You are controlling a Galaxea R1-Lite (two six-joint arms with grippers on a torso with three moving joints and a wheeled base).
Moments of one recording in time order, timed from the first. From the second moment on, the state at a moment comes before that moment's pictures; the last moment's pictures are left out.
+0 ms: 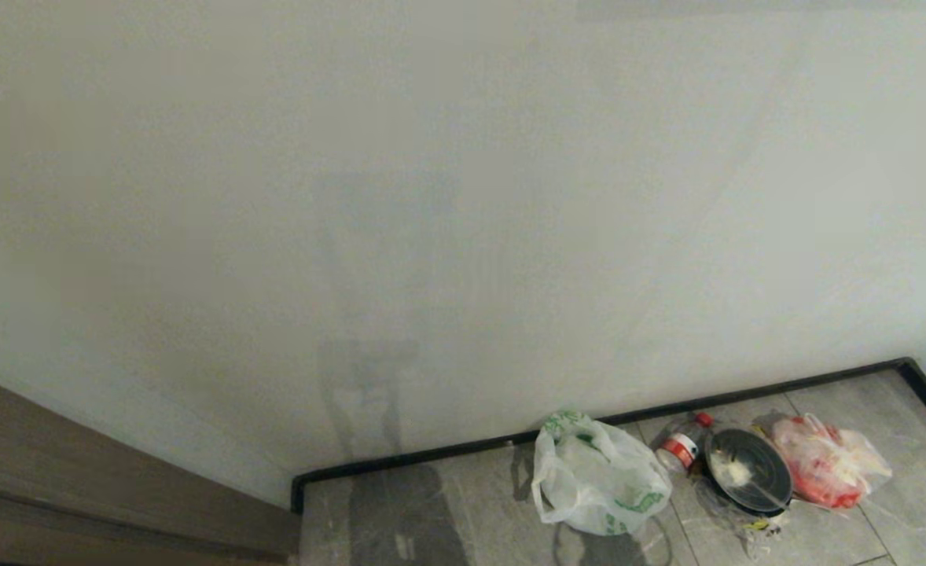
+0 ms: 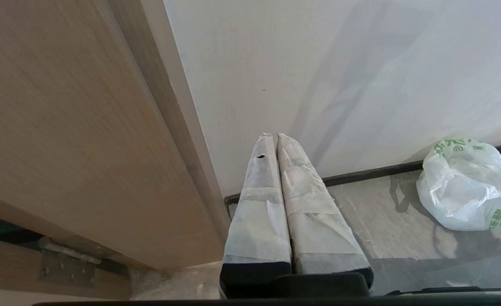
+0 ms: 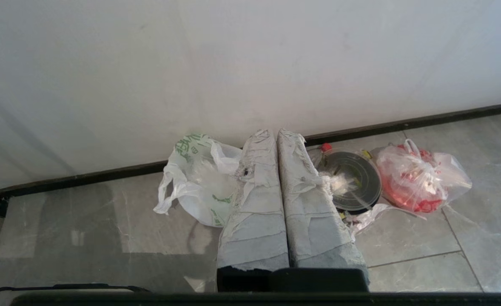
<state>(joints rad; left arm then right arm) 0.00 0.00 0.00 -0.01 0.00 -0.01 0.00 0.00 0.00 -0.01 -0.01 0.01</state>
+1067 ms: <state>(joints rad) 0.00 0.00 0.00 -0.01 0.00 -0.02 0.00 0.00 0.00 -0.01 -0.01 0.00</state>
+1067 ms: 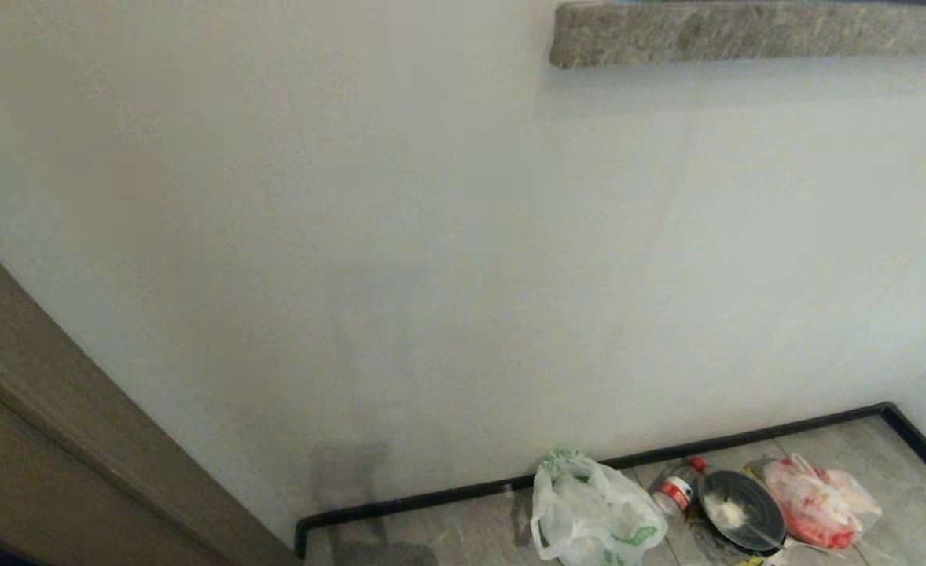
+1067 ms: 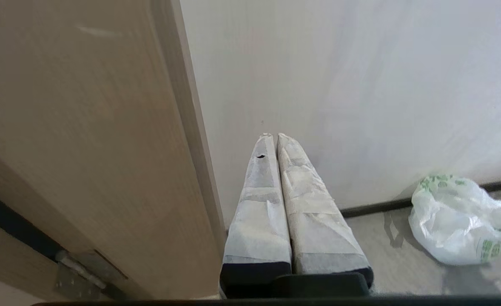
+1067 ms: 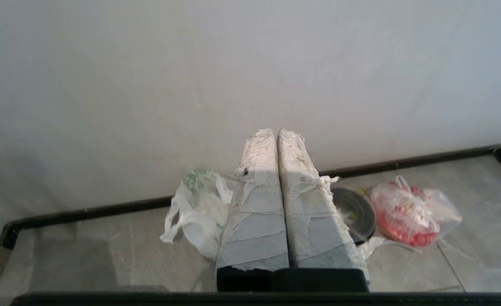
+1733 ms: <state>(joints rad) 0.00 0.00 0.00 -0.01 0.00 -0.02 0.00 0.00 0.00 -0.01 -0.01 0.01</state>
